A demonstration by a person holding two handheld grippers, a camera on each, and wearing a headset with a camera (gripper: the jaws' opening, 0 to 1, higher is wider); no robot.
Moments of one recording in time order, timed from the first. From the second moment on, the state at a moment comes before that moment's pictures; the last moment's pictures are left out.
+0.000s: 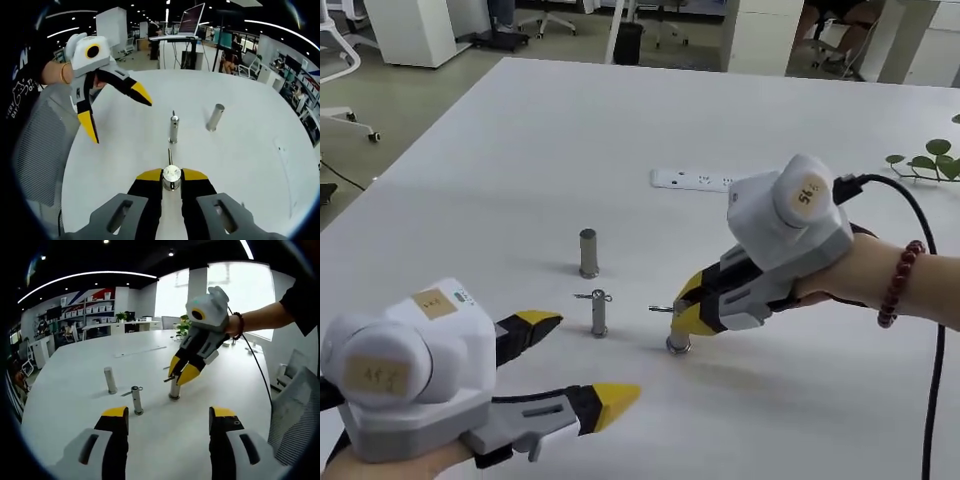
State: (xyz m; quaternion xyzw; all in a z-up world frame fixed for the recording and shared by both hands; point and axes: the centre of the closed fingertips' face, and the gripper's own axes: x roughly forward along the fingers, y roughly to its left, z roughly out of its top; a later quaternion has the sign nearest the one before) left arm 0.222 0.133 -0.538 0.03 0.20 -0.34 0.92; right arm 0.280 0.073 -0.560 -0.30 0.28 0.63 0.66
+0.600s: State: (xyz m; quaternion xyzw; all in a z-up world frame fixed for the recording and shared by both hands) left arm 0.224 0.129 -0.543 0.04 0.21 -0.34 0.92; right arm 0.286 0.077 -0.565 -0.30 0.29 0.63 0.65
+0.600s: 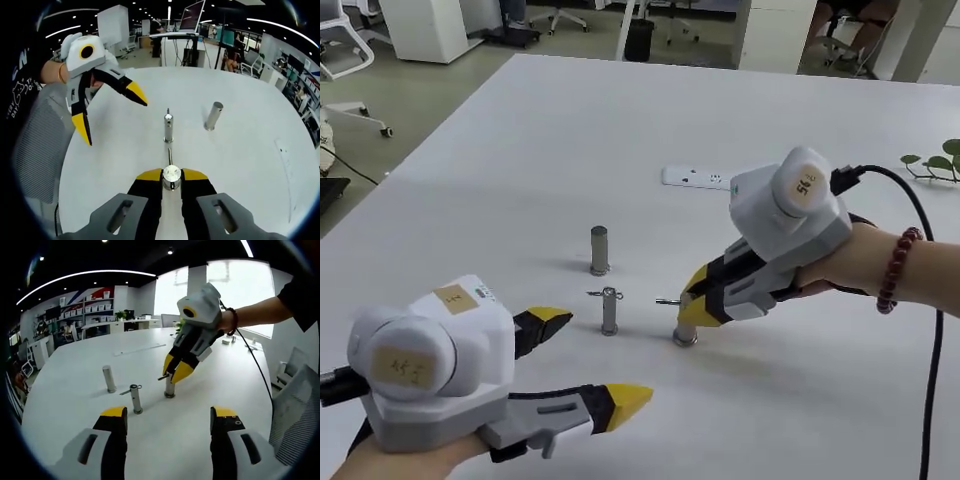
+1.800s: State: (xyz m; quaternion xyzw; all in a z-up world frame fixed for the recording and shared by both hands) left arm 0.230 0.138 -0.540 0.03 0.21 -0.32 0.92; right arm 0.312 0.103 -0.527 -0.14 0.27 0.60 0.74
